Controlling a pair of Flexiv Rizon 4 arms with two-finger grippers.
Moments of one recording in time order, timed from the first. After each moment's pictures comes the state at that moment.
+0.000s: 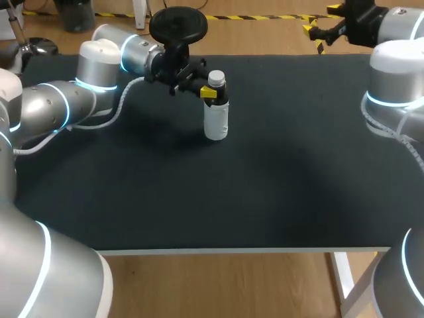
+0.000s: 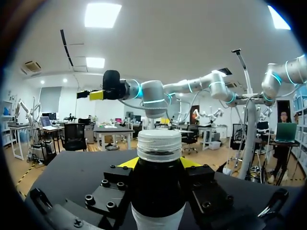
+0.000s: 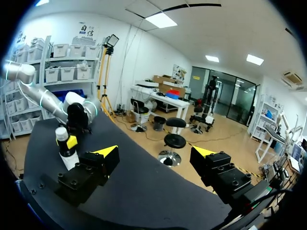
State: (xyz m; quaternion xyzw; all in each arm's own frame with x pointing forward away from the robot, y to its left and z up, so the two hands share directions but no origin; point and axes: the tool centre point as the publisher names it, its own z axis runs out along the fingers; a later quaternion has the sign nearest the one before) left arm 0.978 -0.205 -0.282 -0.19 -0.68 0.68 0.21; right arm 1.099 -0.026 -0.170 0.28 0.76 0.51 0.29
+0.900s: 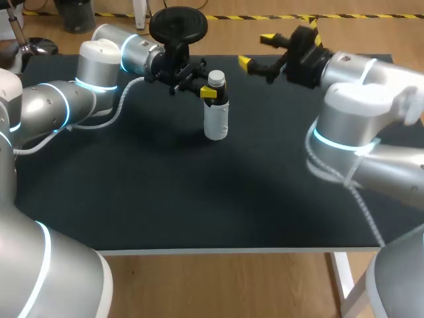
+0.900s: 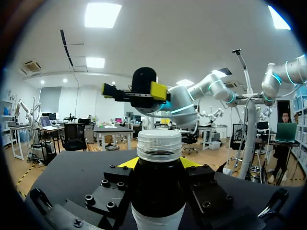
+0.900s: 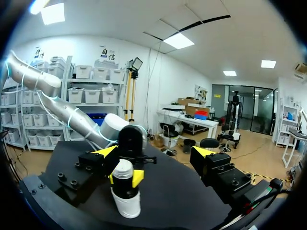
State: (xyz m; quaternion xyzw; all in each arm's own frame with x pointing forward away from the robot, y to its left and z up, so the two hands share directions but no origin) left arm 0.979 -0.205 -0.282 -0.19 -0.68 0.68 0.21; right arm 0.997 0.141 -0.192 0.21 0.71 0.63 0.23
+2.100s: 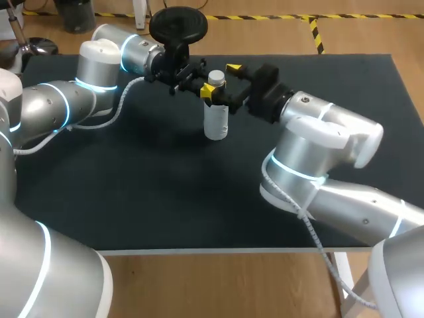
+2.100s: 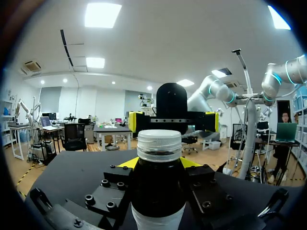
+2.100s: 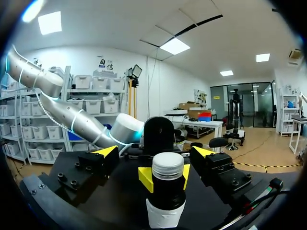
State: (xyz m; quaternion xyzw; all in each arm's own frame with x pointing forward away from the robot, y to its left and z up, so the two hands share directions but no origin) left arm 0.979 -0.205 -0.282 -0.19 -0.68 0.68 0.21; right arm 0.966 0.217 -0.243 0.24 0.67 0.67 0.21
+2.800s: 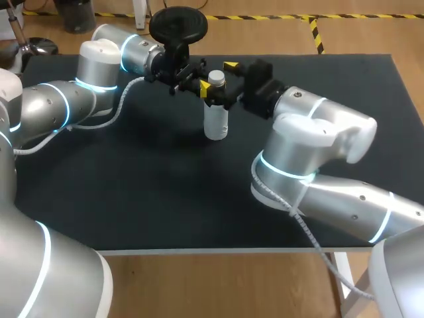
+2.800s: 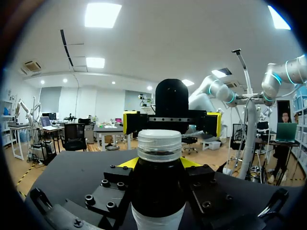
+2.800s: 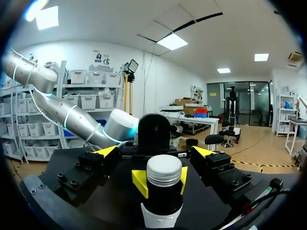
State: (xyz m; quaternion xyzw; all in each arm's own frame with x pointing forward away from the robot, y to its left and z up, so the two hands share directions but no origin) left arm 0.979 -0.205 -0.282 -0.19 -0.68 0.68 0.21; right arm 0.979 0.223 -0.244 0.26 0.68 0.64 0.23
